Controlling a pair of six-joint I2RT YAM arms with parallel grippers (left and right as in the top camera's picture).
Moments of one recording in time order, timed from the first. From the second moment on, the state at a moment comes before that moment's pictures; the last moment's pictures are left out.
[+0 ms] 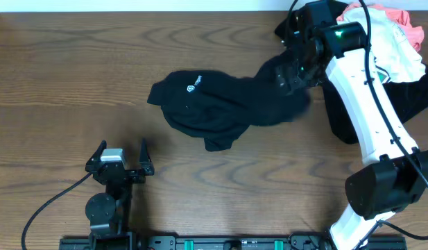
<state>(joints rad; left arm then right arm) 0.08 0.01 0.02 -0.11 0.07 -0.04 0.24 1.88 1.86 -1.31 0.04 -0.01</state>
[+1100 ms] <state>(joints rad) 0.08 0.67 0.54 -0.27 0.34 -0.10 0.24 1.67 1.86 -1.30 -0.12 0.04</state>
